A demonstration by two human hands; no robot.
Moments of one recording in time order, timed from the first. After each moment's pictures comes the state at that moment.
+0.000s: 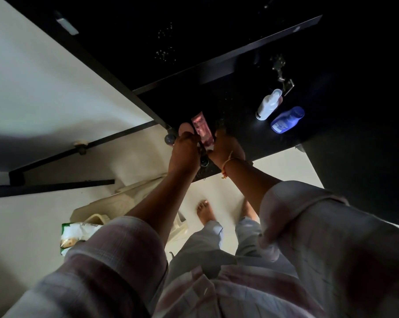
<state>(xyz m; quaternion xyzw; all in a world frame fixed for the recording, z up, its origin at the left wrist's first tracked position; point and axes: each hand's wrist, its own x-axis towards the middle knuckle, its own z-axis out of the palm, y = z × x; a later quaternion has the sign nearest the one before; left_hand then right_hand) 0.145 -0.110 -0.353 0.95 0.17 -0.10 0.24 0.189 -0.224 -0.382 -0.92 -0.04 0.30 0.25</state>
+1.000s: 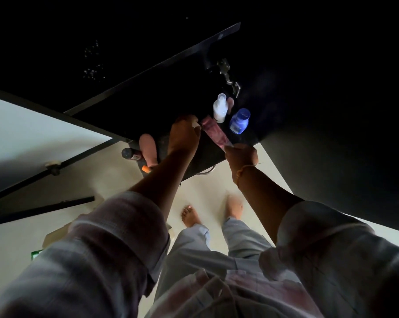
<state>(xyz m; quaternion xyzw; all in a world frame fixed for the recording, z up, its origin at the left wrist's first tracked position) 0.230 -0.197 -0.364 0.95 0.12 -0.07 0.29 0.197 -0.352 -0.421 -0.78 0.34 0.19 0.48</state>
